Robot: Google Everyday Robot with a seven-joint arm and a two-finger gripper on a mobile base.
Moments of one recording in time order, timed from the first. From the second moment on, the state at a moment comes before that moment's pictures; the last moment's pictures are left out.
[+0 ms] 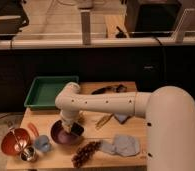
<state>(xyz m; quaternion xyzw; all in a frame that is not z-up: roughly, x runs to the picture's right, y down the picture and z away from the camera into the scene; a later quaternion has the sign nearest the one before) -0.154 0.195 0.787 -0.04 -0.36 -0.89 0.28</state>
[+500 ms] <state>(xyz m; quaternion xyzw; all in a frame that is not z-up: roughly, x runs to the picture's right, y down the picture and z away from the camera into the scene) -0.230 0.200 0.777 -0.03 -0.36 -0.91 0.23</state>
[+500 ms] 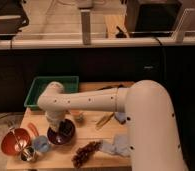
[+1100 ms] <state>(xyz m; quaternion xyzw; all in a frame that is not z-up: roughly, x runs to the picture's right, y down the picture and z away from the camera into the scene) -0.241 0.232 0.736 -0.02 -0.37 -0.91 0.18</state>
